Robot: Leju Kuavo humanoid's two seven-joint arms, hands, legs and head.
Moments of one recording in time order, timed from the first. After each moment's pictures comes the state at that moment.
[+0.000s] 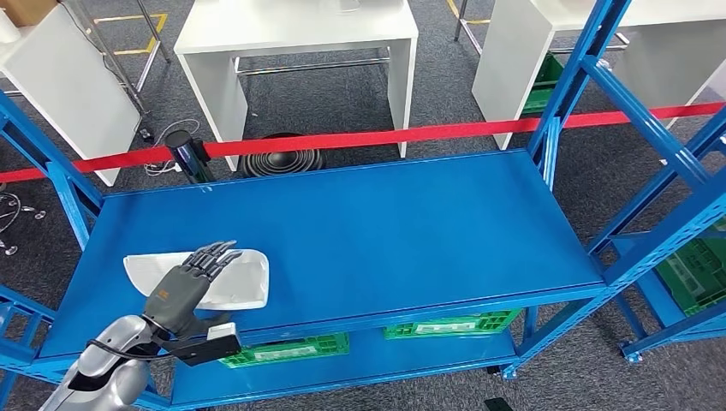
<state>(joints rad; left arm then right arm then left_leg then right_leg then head) -0.41 0.30 -0.60 -0.96 -0.72 -0.03 -0.53 -0.07 0.10 -0.99 -0.16 0.84 0.06 0.16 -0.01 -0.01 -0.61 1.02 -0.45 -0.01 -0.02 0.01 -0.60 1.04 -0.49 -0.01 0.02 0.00</state>
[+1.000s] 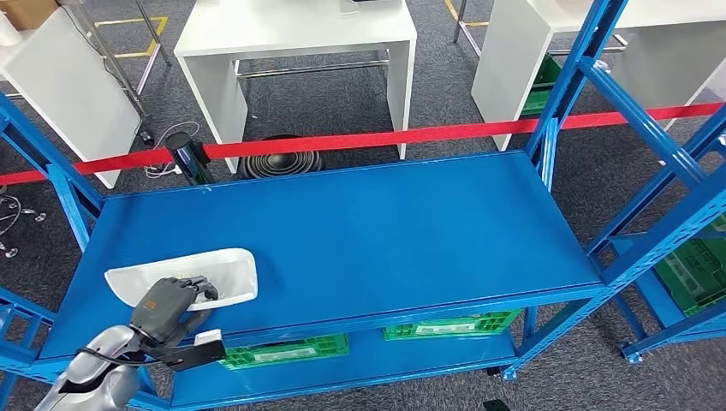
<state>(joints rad) -0.44 0.32 -0.61 -0.74 -0.70 0.07 -0.59 -0.07 0.11 -1.01 -0.16 0.88 0.06 0.14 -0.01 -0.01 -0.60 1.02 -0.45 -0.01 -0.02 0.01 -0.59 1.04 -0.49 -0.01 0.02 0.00</state>
